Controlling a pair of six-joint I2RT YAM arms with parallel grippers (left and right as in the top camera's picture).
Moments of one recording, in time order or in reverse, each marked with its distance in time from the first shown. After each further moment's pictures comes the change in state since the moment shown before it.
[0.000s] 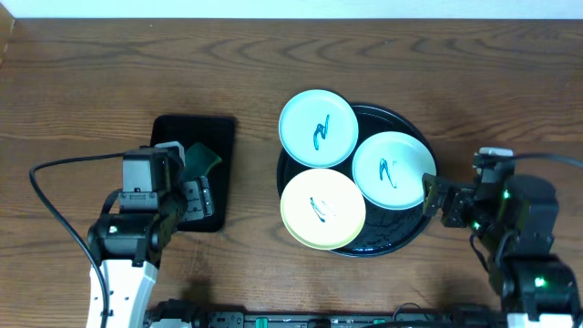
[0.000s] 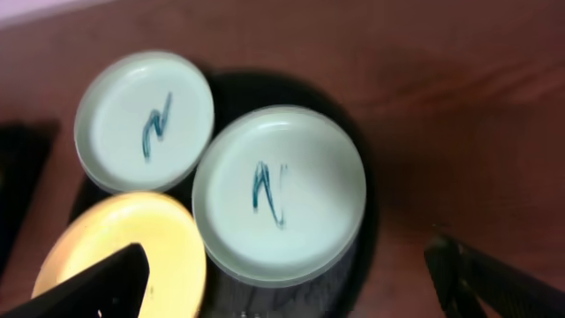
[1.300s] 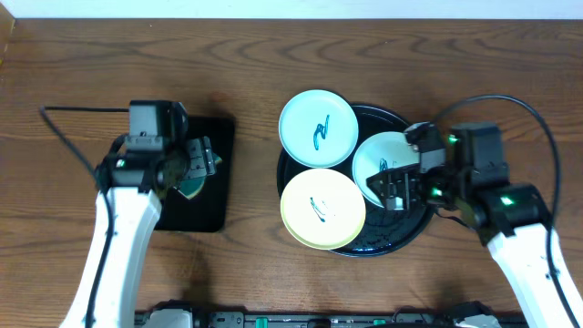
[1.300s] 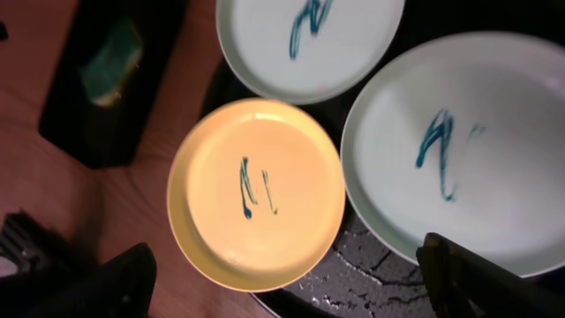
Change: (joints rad) left arm 0.000 0.332 0.208 0.064 -0.011 -0.023; right arm 0.216 0.403 0.209 -0.093 -0.277 -0.060
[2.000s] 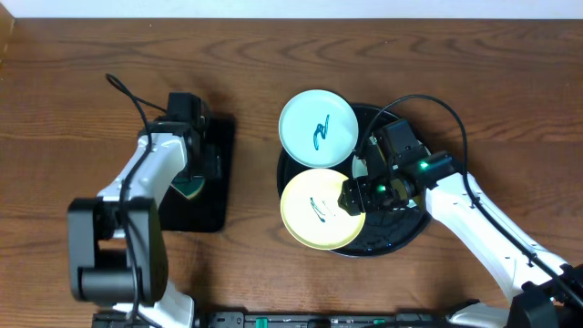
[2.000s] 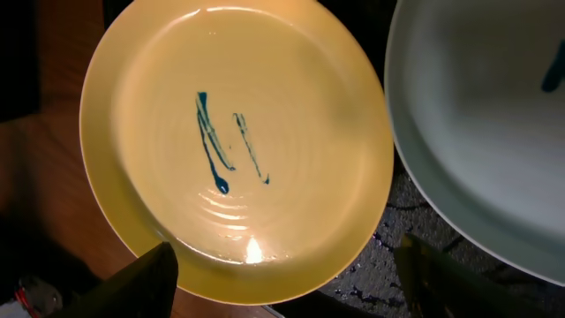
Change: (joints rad) left arm 0.001 0.462 0.000 0.161 -0.115 0.113; right arm 0.215 0.346 0.000 0.038 0.105 0.151
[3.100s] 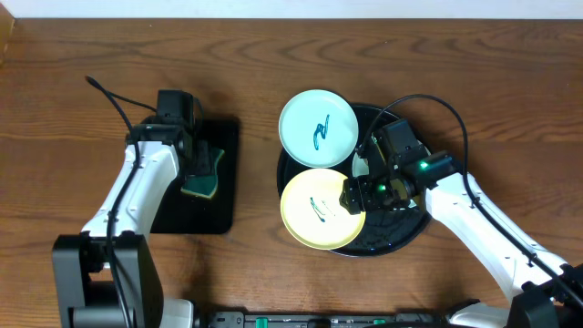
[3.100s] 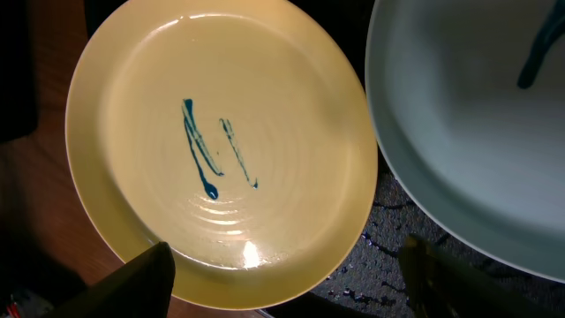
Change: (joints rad) left arm 0.005 -0.137 0.003 -0.079 -0.020 -0.061; right arm 0.001 0.000 0.000 0.000 0.031 0.024
